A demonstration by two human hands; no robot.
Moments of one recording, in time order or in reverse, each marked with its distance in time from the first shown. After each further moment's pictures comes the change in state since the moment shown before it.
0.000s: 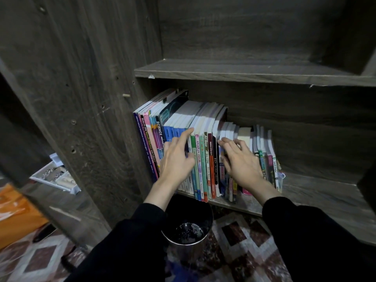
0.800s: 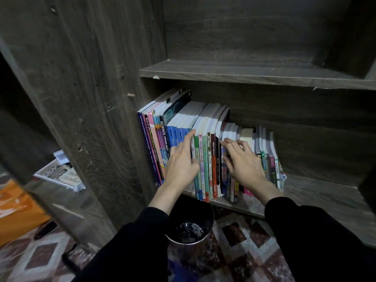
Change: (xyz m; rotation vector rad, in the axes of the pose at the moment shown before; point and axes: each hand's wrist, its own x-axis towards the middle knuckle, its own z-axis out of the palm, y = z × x) left_hand -0.008 -0.004 0.007 -0.017 -0.006 0.053; right_hand 0.001 0.000 0.000 0.018 -0.017 0.010
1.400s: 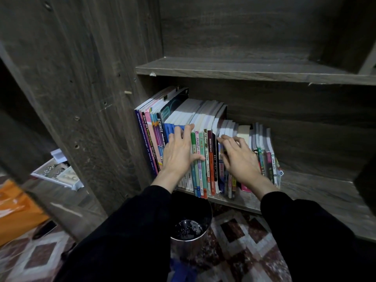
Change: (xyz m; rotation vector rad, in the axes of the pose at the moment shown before) left_hand 0.026 0.002 -0.002 0.423 -0.006 0.063; right_hand -0.002 -0.006 -0.006 0.041 -0.020 0.028
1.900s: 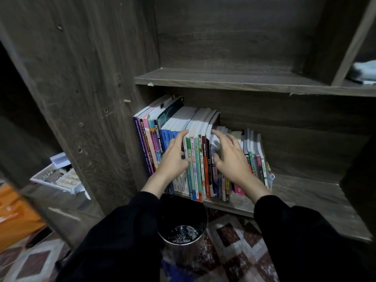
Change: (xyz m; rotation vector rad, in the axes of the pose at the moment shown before) left_hand -0.013 -0.003 -0.015 -0.519 -0.156 -0.069; right_hand -0.009 -0.022 -0.034 0.384 0.061 0.075
